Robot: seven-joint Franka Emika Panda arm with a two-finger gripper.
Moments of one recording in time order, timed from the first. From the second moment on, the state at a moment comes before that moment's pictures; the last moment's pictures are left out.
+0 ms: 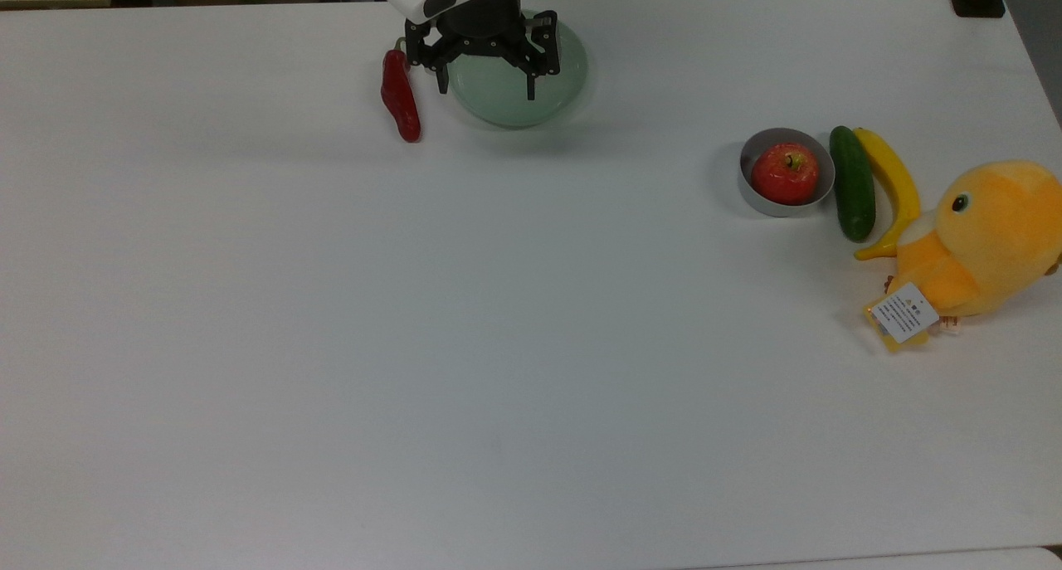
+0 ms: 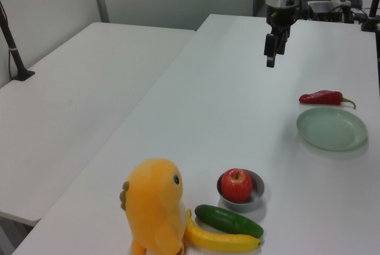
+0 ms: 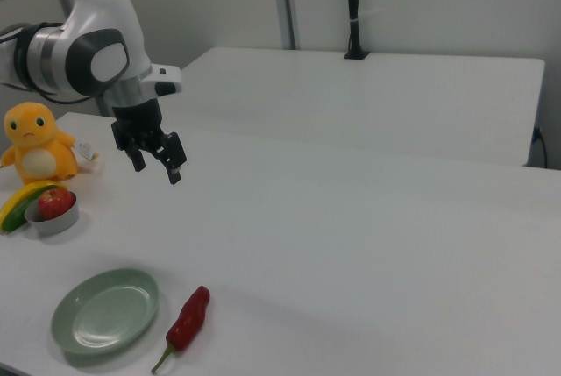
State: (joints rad) arm 0.11 0.03 0.04 -1.87 0.02 1.94 0.18
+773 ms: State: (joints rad) arm 0.17 0.08 0.06 -1.85 0.02 2.04 0.21
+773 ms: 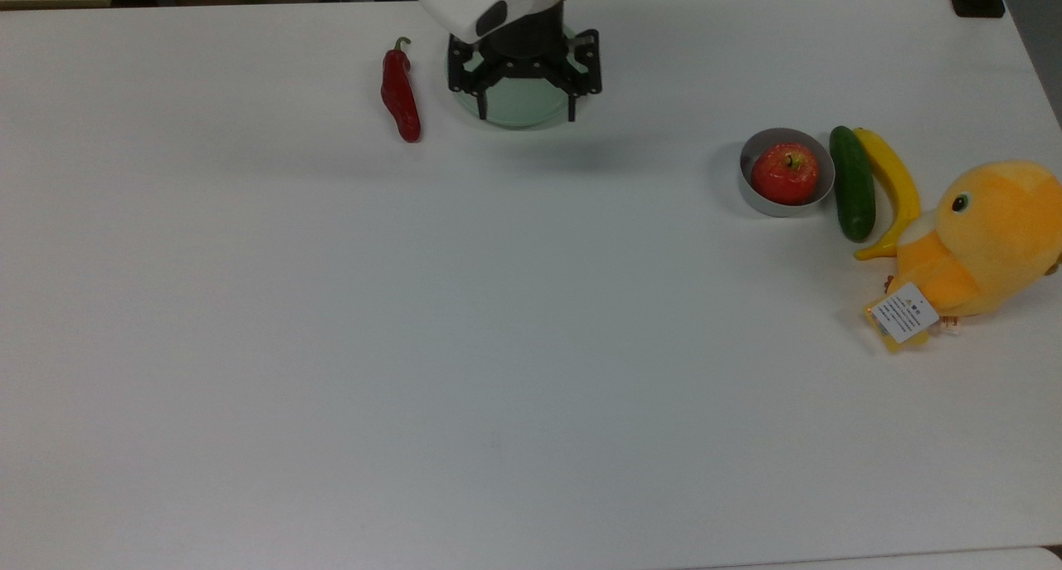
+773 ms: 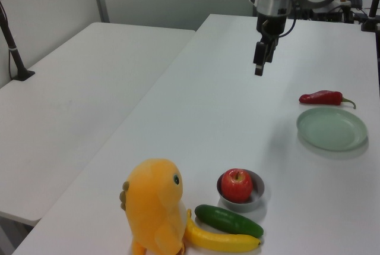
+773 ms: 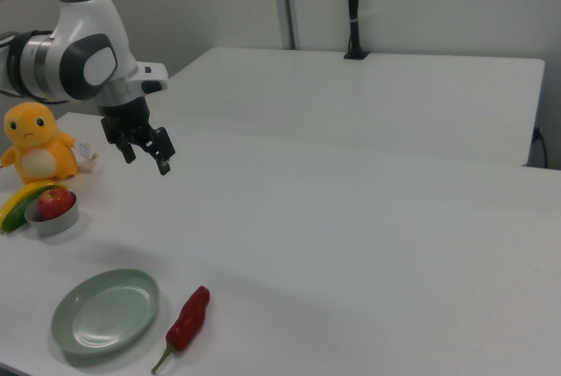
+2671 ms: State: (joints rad) arm 0.56 0.50 0.18 -1.57 -0.07 2.14 0.68
